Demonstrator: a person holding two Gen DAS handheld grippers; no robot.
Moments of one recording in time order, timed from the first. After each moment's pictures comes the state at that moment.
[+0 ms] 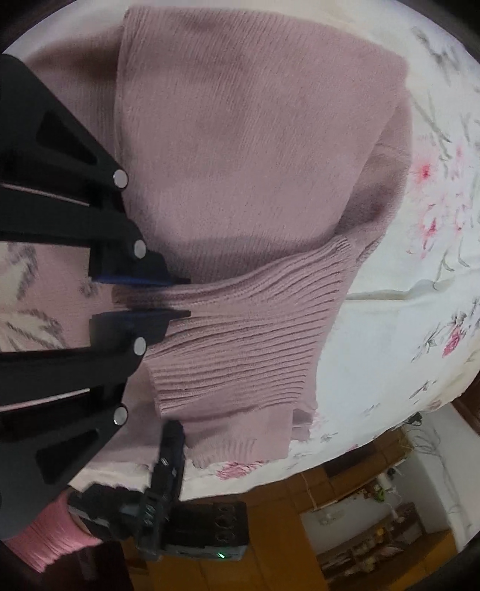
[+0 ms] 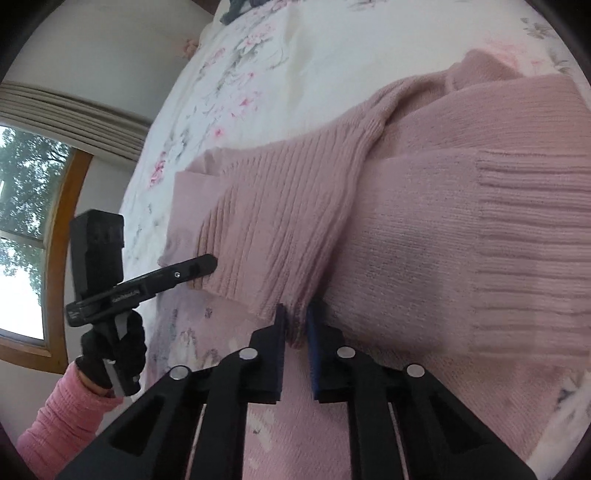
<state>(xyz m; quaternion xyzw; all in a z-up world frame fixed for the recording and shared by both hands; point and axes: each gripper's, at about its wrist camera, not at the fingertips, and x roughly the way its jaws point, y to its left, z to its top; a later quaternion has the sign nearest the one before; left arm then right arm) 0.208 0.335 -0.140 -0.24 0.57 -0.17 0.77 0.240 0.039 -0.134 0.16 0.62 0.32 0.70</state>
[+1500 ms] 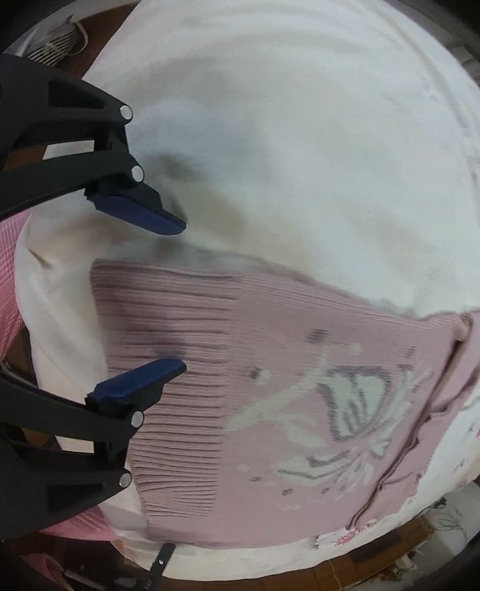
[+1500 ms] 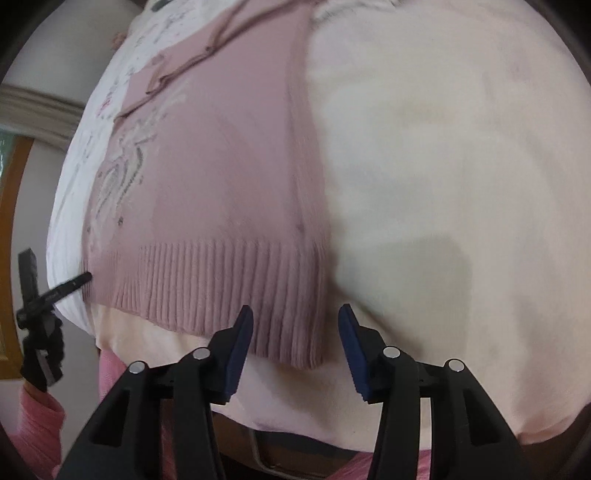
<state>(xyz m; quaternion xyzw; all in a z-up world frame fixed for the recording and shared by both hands) -0.137 0.398 -0.113 -0.16 0.66 0.02 0.73 -0.089 -0.093 -0.126 0.12 0.69 0.15 0.70</state>
